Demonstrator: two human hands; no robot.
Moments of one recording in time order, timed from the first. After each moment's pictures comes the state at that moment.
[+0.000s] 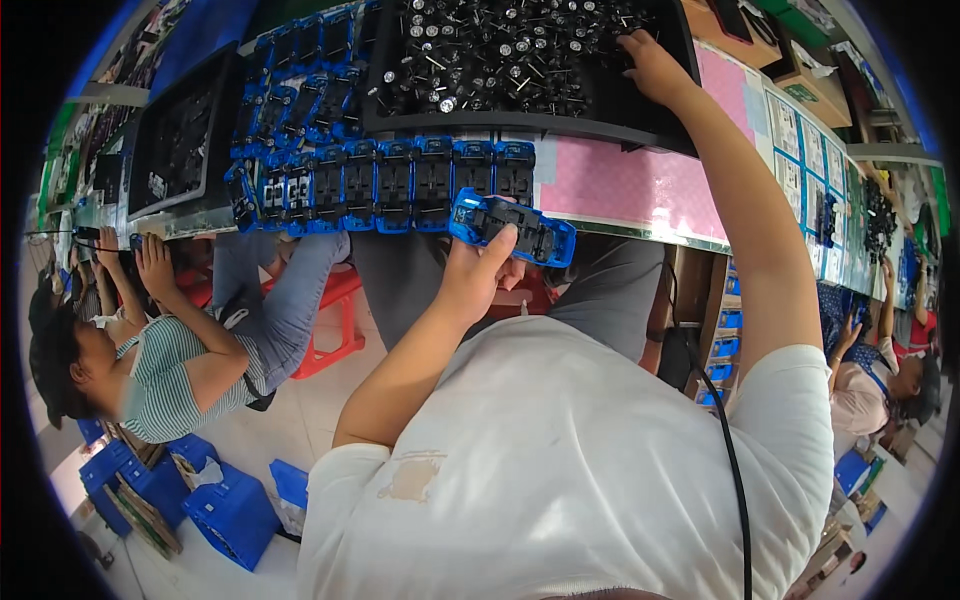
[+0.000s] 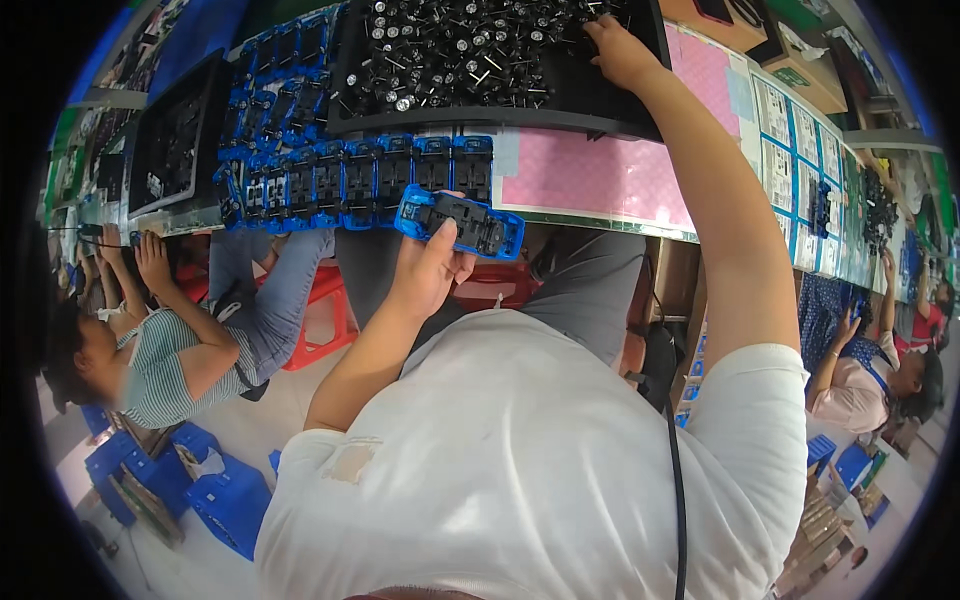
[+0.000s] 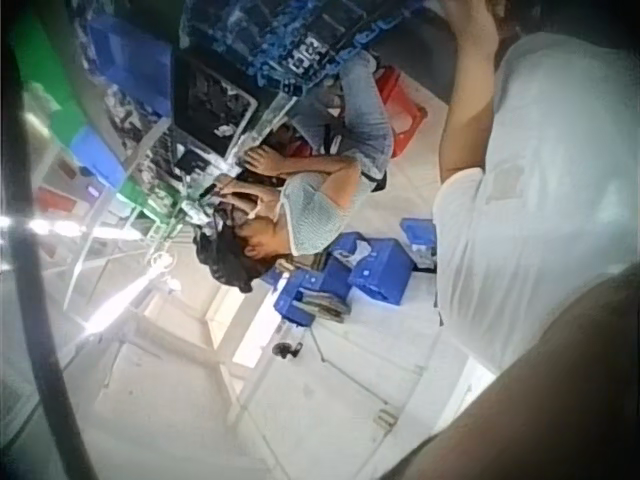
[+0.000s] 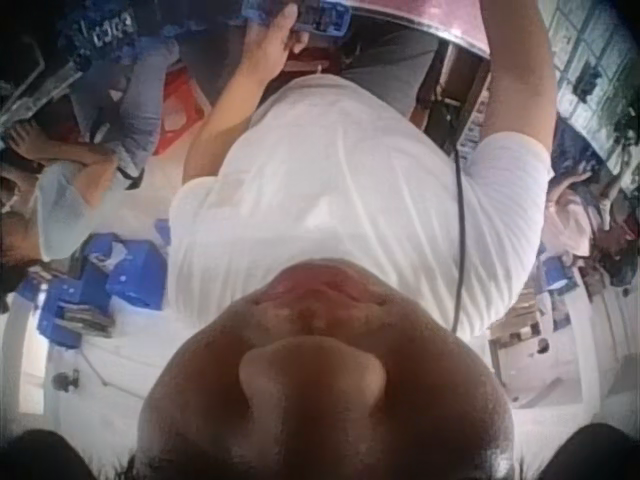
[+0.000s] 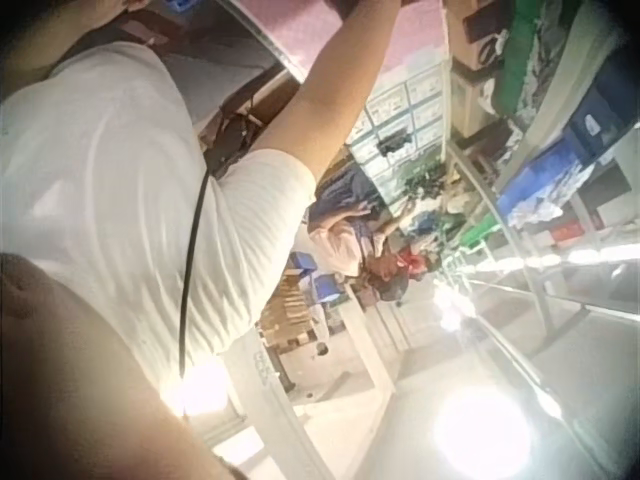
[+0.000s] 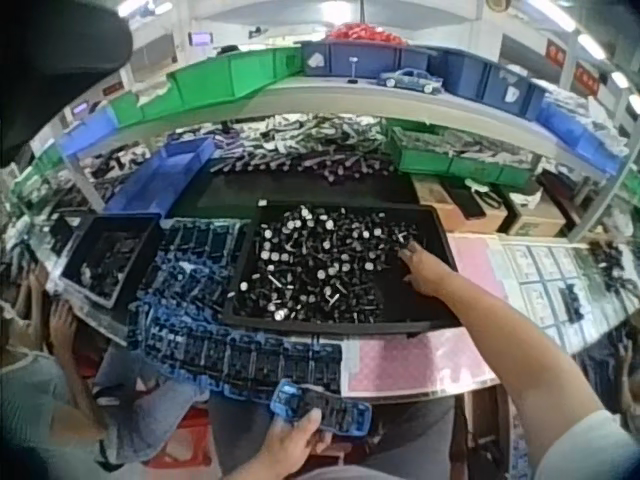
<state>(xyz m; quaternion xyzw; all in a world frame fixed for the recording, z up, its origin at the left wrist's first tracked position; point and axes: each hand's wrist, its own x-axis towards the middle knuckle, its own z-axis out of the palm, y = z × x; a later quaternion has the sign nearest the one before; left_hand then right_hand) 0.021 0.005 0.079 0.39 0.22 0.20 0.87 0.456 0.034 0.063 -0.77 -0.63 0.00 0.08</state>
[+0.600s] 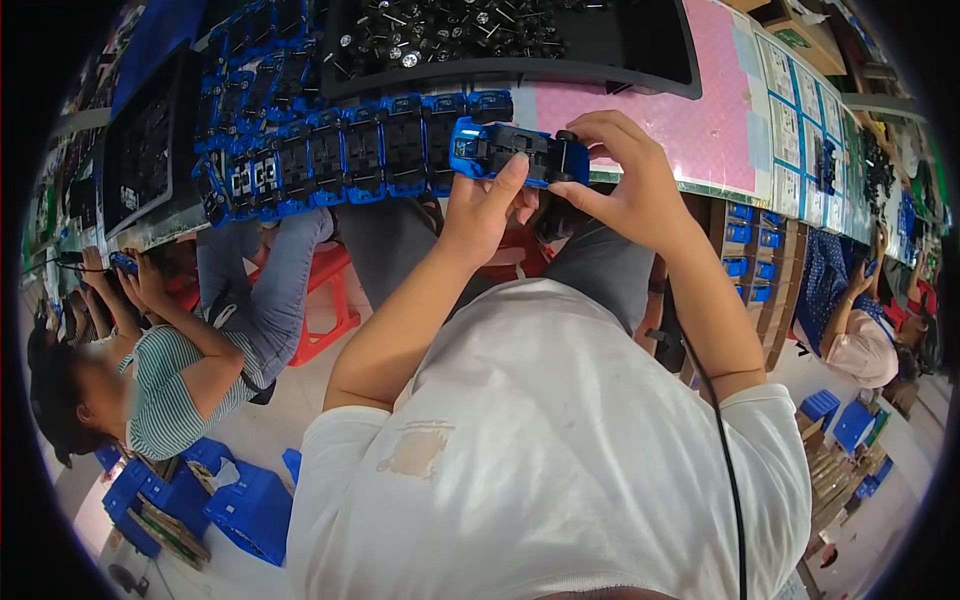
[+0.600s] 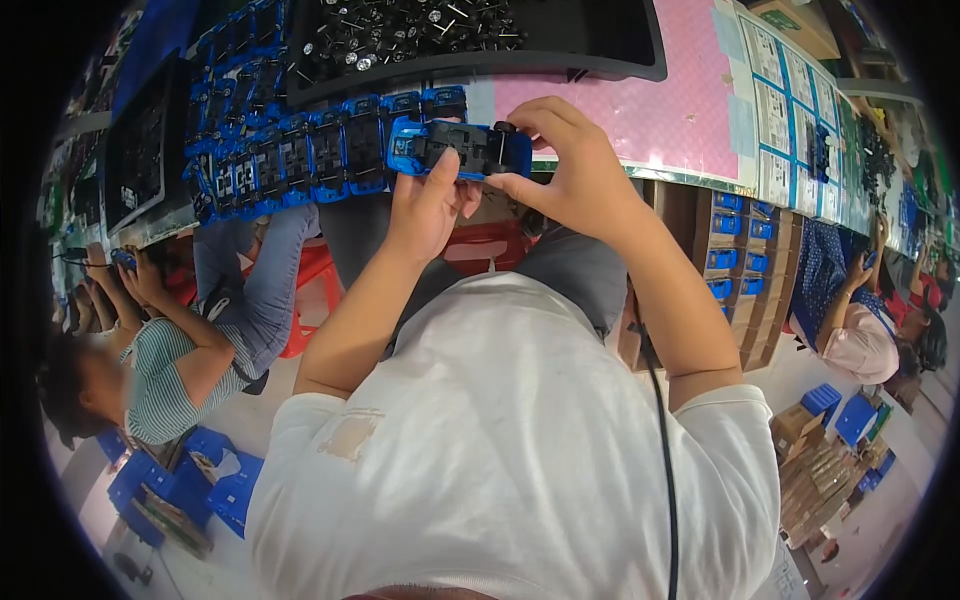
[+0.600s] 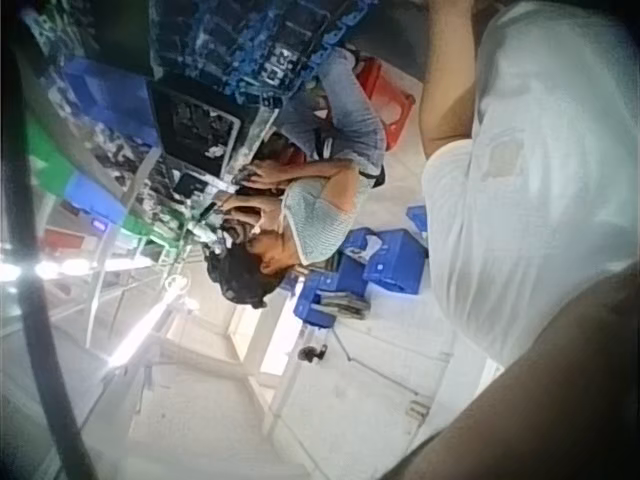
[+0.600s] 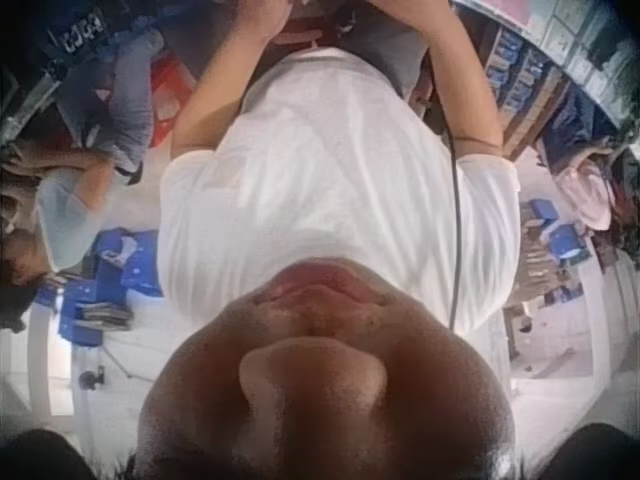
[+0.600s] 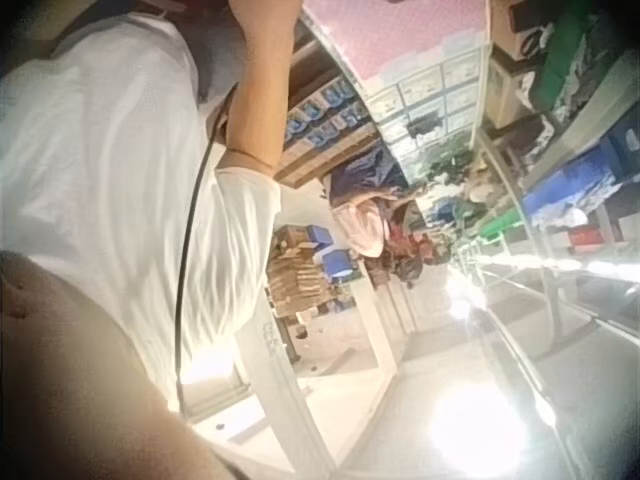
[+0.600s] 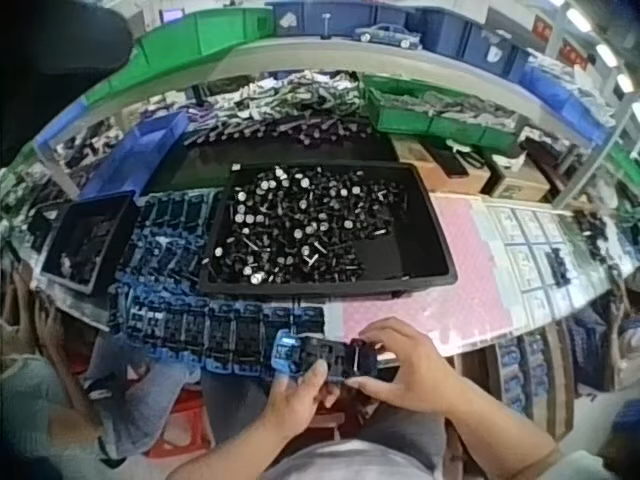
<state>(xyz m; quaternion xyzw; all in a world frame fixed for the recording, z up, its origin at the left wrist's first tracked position) 0.055 0.005 0.078 0.42 0.19 0.22 0.86 0.224 -0.105 0.146 -0.70 -0.56 0.20 0.40</state>
